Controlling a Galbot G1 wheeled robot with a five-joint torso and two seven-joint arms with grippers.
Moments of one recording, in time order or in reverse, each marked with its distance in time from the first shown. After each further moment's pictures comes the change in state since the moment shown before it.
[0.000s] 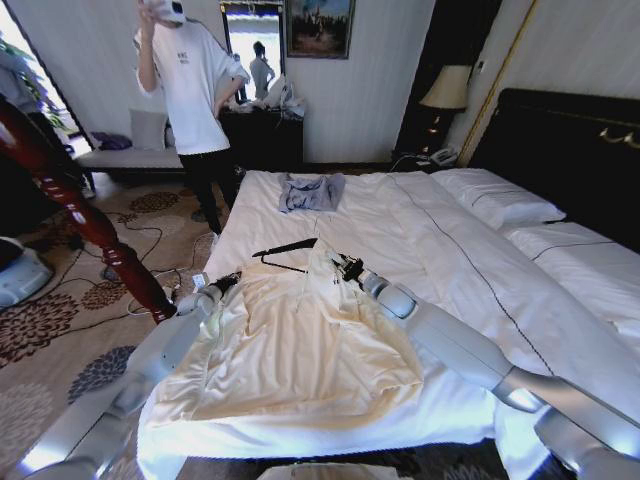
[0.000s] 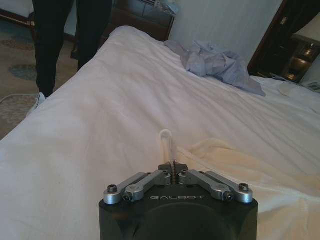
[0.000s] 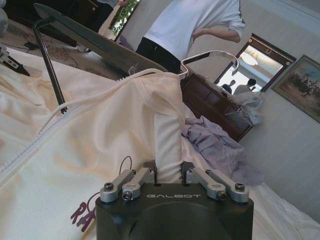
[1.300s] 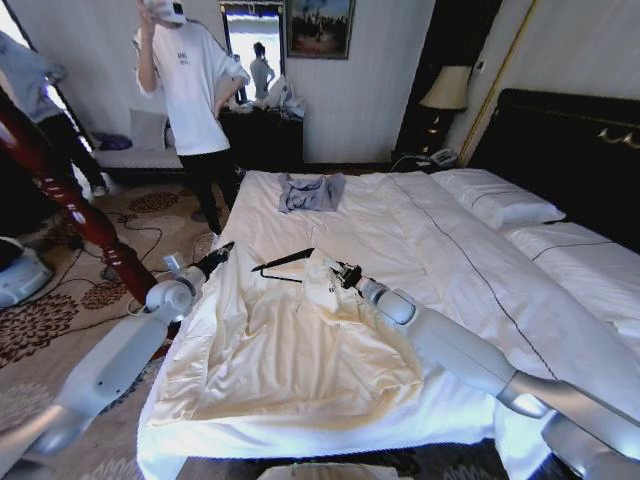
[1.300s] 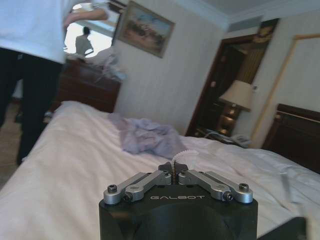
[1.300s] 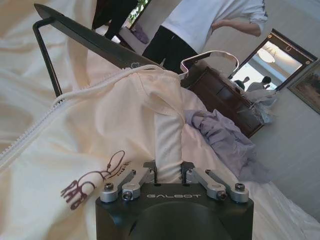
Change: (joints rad) left arm 0.179 0.281 -0.129 -0.649 -0.178 -0.012 -0.086; right arm -0.017 -0.021 -0.030 0.018 -0.063 -0.033 -0.024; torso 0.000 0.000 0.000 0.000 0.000
